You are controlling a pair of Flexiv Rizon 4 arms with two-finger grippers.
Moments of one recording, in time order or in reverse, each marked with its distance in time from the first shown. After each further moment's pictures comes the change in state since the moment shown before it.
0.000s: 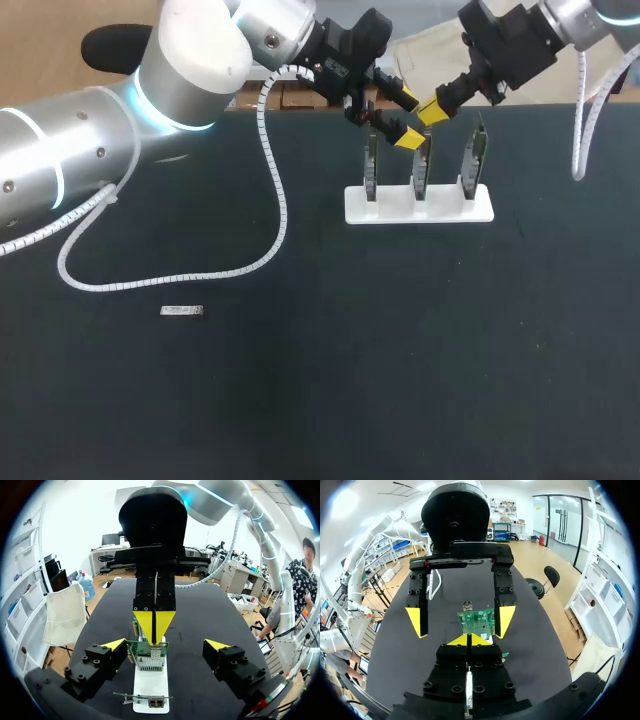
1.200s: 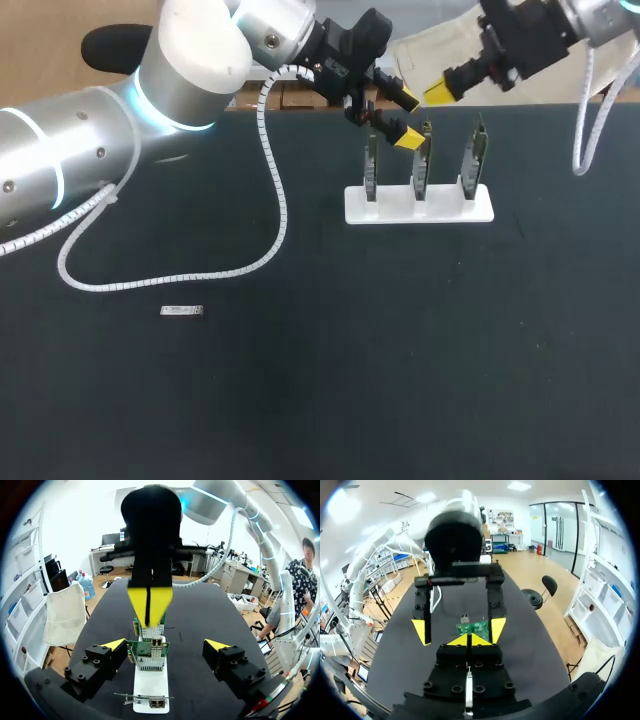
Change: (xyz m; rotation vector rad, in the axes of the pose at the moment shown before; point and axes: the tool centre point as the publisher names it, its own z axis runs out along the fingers) left arm 0.000 0.000 0.000 0.000 0.000 0.000; right arm -0.016 -0.006 -0.025 0.010 -0.127 0.010
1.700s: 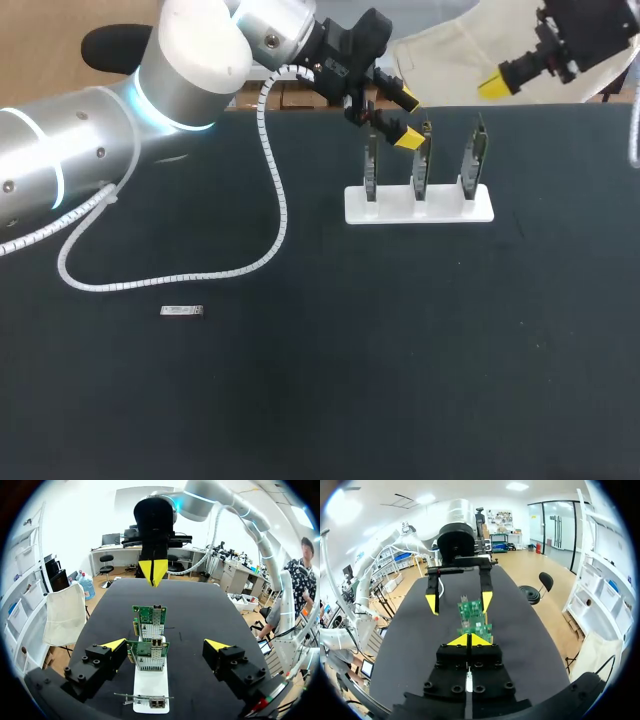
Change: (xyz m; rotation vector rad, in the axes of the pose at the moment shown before) left arm 0.000 0.000 0.000 0.000 0.000 0.000; right arm 0.040 -0.004 -0.059 -0.013 0.018 0.021
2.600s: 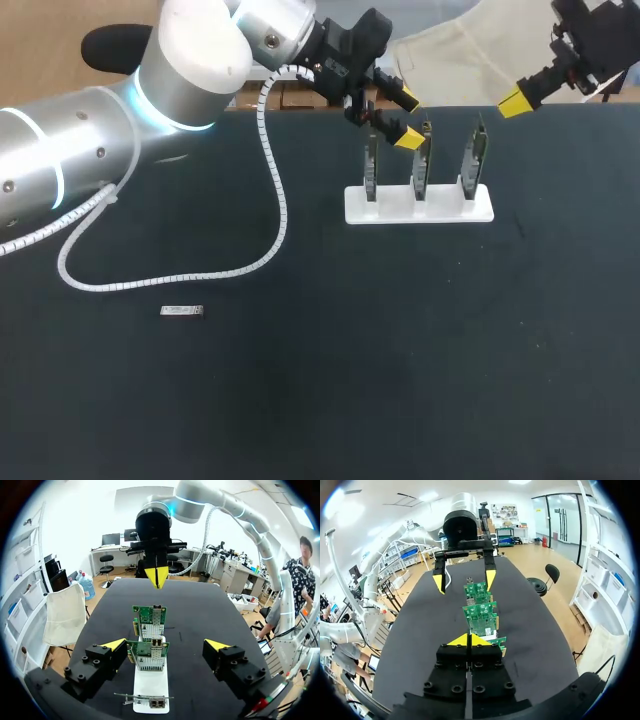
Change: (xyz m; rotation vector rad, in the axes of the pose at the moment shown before) left arm 0.000 0.000 0.000 0.000 0.000 0.000; right arm 0.032 0.004 -0.008 -0.074 0.037 0.018
